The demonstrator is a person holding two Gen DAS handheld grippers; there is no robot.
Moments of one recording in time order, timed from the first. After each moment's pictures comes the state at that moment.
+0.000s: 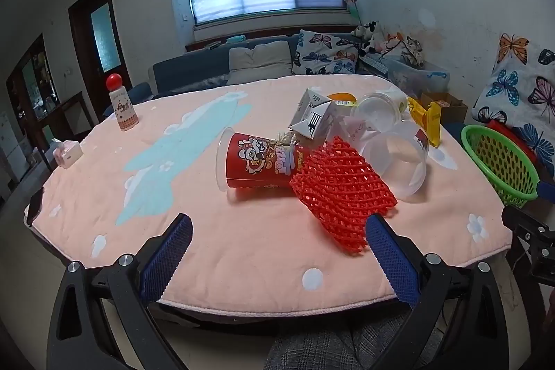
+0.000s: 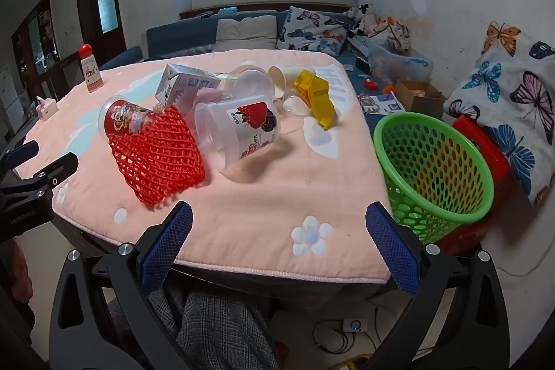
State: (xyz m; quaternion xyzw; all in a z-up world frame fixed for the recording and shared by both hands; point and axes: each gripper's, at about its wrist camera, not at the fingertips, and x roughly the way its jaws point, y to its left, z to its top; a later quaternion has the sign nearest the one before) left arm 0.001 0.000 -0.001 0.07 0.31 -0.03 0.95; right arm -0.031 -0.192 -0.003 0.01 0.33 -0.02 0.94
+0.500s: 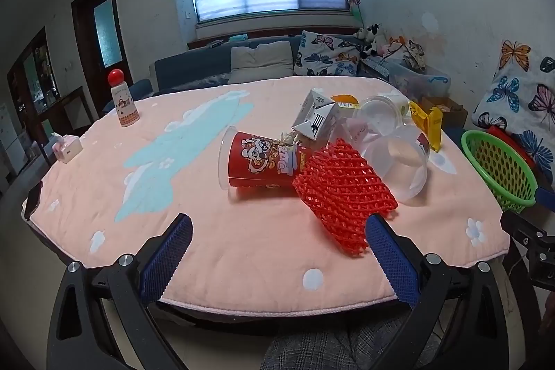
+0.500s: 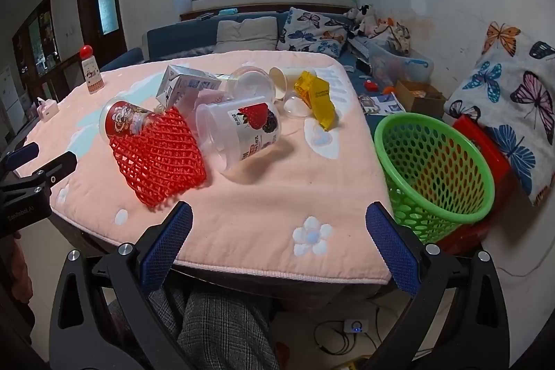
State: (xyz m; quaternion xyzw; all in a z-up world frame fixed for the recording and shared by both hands) left arm 0.000 0.007 0.004 0.05 0.30 -0.02 0.95; right arm -0.032 -0.192 -0.002 0.01 0.33 -0.02 0.94
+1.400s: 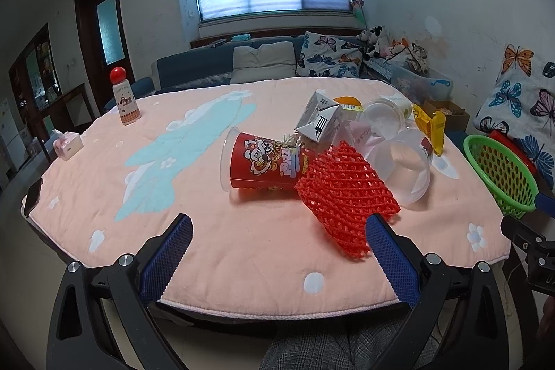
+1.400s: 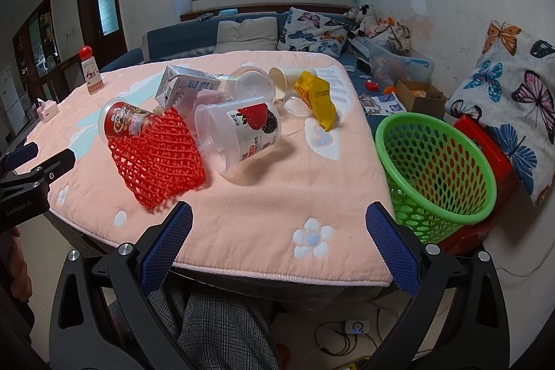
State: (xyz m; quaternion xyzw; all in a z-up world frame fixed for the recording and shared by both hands) left arm 0.005 0.010 0.004 0.05 0.30 -0.02 0.95; right arm -0.030 -0.193 -0.004 0.01 0.33 -0.02 0.94
